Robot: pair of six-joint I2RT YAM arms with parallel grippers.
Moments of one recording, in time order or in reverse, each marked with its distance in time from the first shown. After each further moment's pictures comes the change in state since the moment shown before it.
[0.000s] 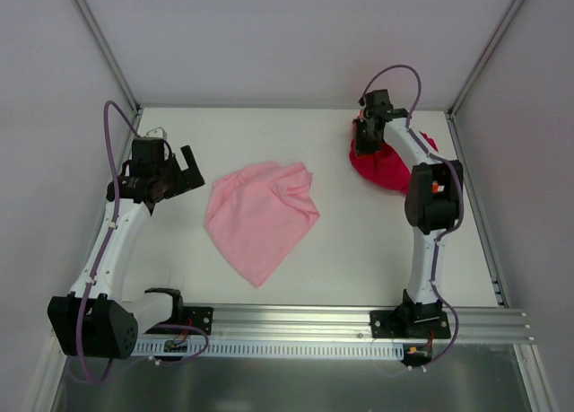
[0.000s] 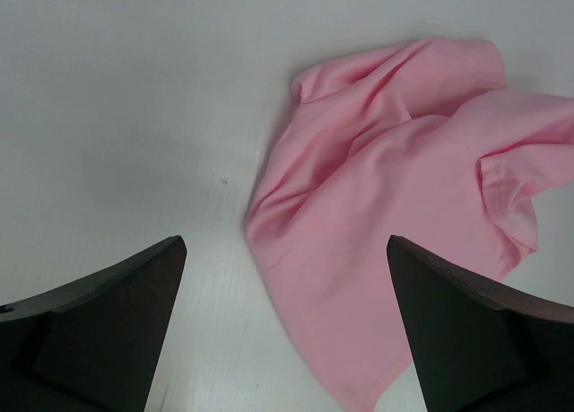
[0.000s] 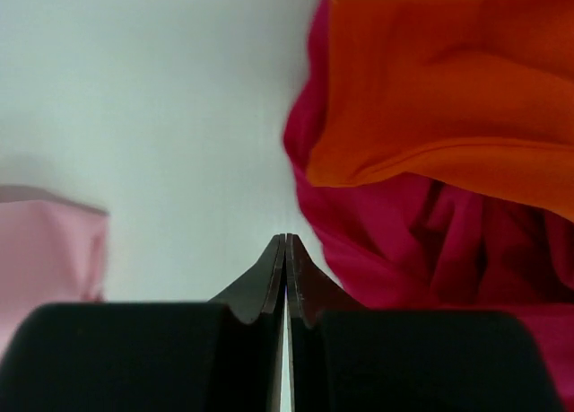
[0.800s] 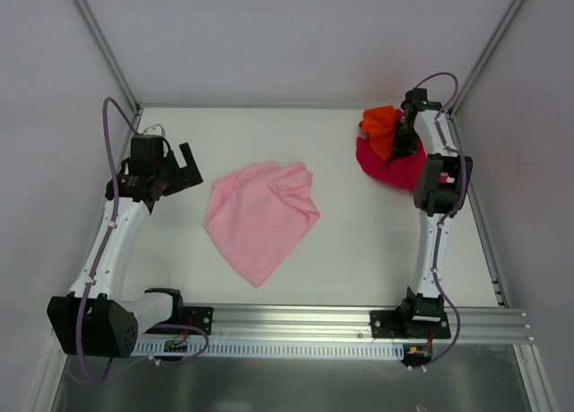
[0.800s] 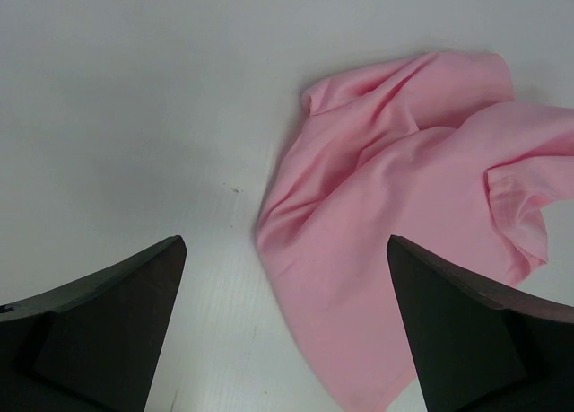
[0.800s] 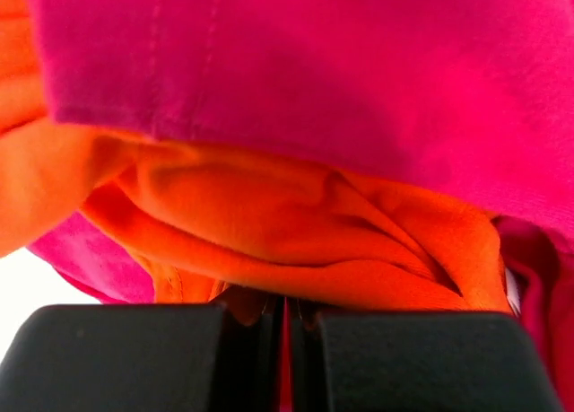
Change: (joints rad) left arm 0.000 -0.002 0.009 0.002 -0.033 0.018; right arm -0.244 0.323 0.359 -0.271 0.096 -0.005
